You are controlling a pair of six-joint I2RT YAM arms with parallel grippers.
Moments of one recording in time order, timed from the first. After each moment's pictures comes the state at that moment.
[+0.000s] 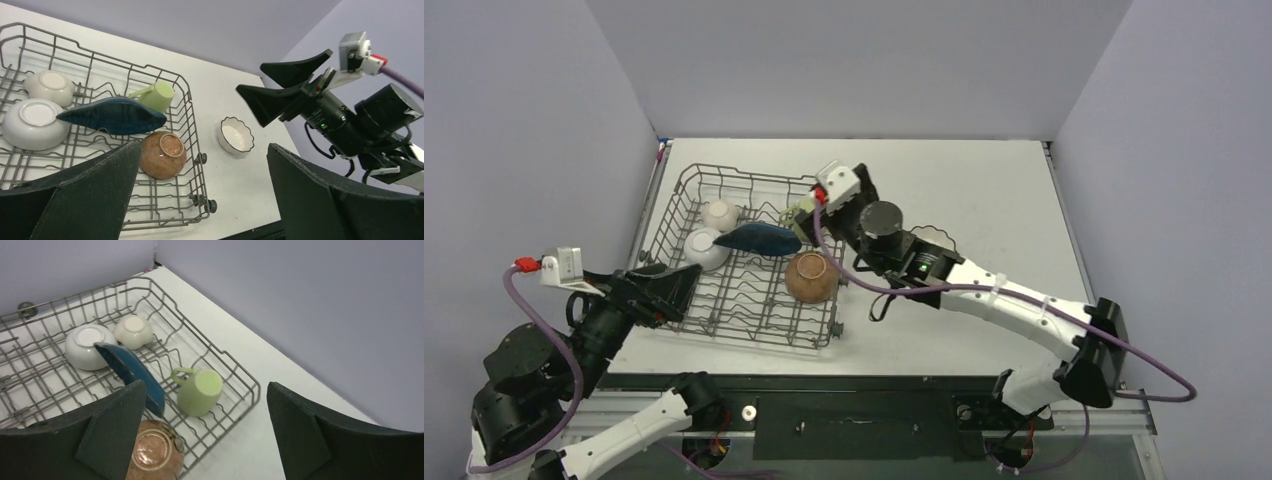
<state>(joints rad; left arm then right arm) -0.91 0.37 1.26 -0.88 -0.57 -0.57 1.05 1.49 1.32 0.11 0.36 -0.28</state>
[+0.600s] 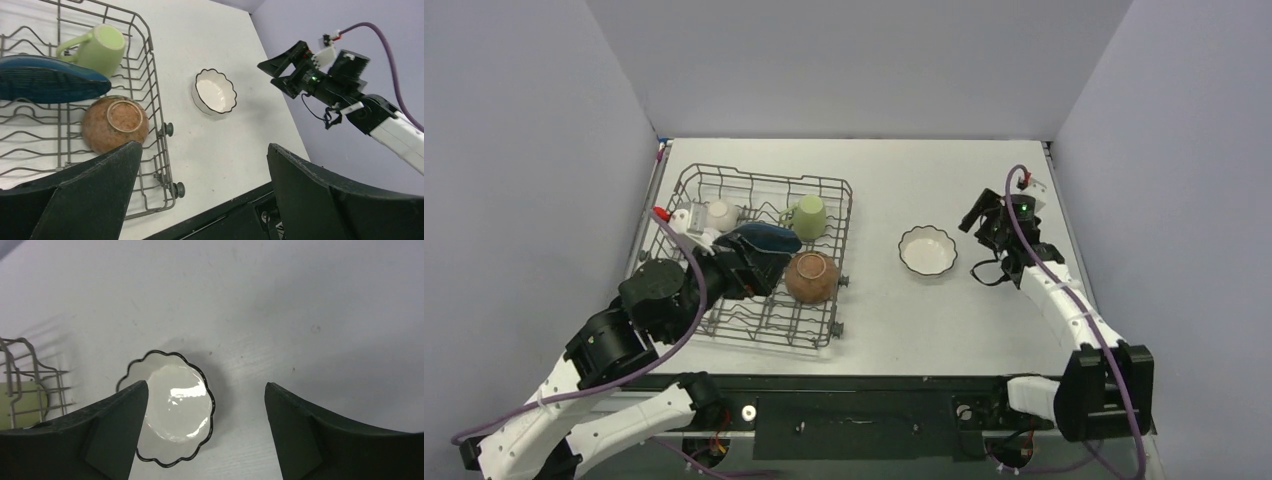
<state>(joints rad) -0.91 0.63 1.11 -0.68 -0.40 -0.70 0.12 1.17 0.81 -0.20 0.18 0.51</state>
